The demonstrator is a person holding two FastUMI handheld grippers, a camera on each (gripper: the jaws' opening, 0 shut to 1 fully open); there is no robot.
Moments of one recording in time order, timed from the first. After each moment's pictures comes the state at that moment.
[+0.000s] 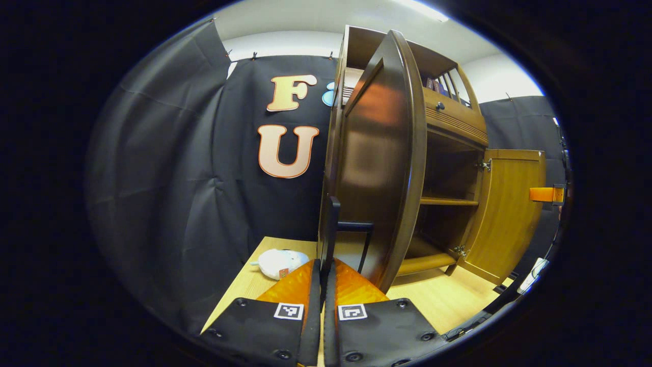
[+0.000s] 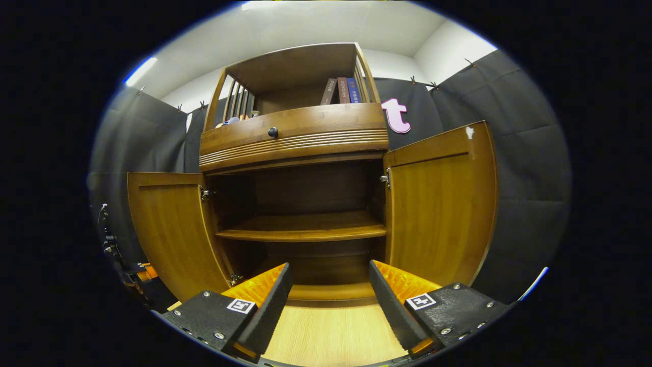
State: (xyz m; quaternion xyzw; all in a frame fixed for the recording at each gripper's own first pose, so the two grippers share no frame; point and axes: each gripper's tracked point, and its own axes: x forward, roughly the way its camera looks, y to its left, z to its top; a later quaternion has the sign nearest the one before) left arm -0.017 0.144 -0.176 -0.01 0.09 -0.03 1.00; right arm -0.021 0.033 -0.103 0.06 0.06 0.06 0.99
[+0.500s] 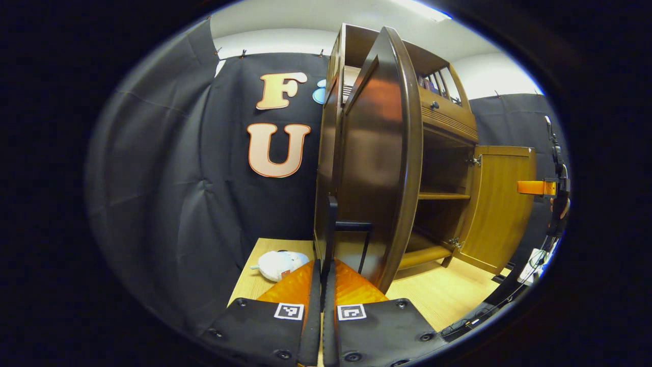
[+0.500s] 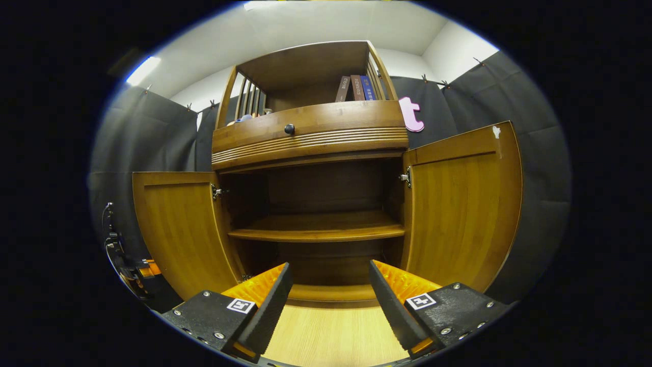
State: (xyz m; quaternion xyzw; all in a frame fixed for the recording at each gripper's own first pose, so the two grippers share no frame) left arm -0.011 0.168 -0.174 0.01 0.10 -0.07 0.99; right arm -0.013 0.059 -0.105 0.06 0.06 0.09 0.99
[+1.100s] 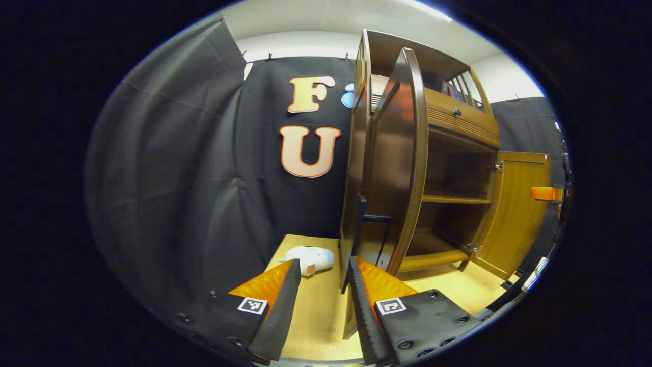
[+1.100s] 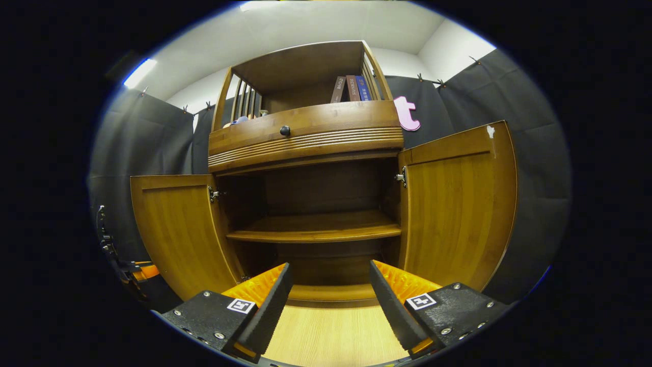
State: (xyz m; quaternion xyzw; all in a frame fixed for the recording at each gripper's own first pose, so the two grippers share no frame) left arm -0.059 0.208 -0.153 0.01 0.09 0.04 1.00; right arm -0.017 0.049 -0.104 0.07 0.06 0.08 0.99
